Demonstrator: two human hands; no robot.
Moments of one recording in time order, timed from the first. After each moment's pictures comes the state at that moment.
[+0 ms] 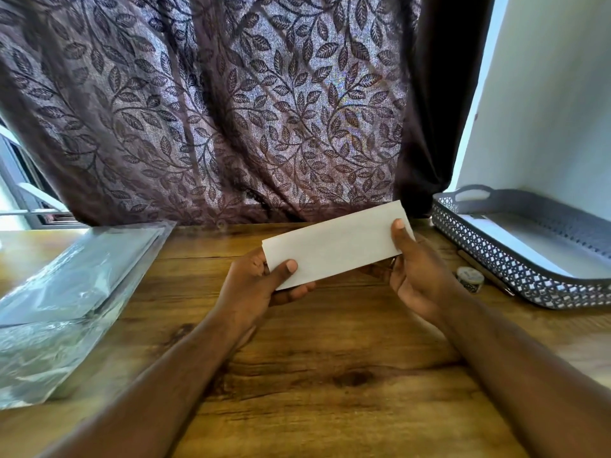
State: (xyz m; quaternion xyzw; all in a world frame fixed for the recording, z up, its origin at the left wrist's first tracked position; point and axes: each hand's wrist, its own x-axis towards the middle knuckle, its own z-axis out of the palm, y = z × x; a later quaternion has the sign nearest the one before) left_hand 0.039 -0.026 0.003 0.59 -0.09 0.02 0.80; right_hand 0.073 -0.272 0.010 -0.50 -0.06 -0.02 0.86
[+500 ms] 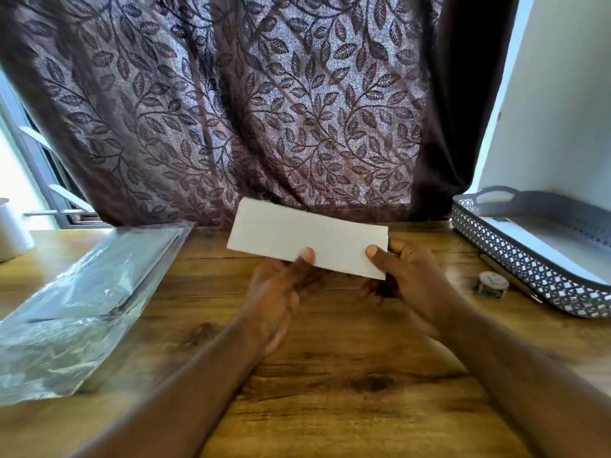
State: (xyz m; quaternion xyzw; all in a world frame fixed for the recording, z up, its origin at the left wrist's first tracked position) left_hand 0.027 -0.036 0.008 0.50 -0.13 0.02 0.86; right_hand 0.054 -0.246 0.011 -0.68 -0.13 0.00 0.73
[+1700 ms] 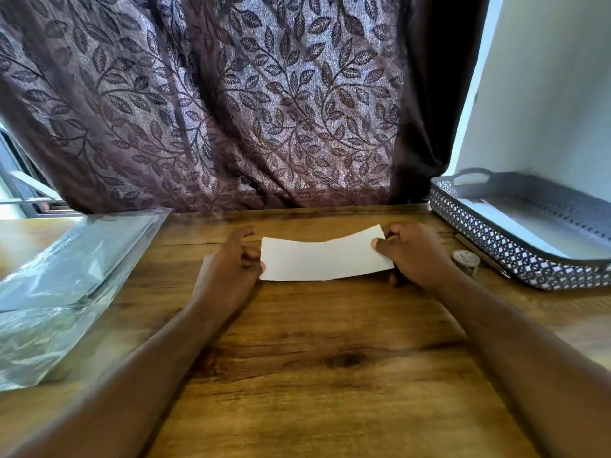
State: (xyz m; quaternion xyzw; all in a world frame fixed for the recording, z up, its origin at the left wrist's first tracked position) left_hand 0.057 0.003 -0.008 0.89 -0.01 0.19 0.42; right_hand 0.086 -0.296 0.005 -0.90 -0.03 -0.10 0.41
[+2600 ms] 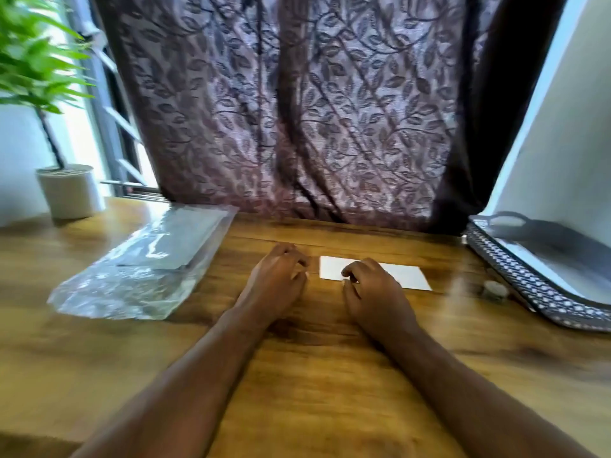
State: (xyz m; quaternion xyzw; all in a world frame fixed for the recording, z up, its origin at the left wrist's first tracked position) left_hand 0.003 0.029 -0.004 0.91 -0.11 0.25 0.30; right_hand 0.007 -0.174 -0.009 -0.92 -0.21 -0.25 0.21
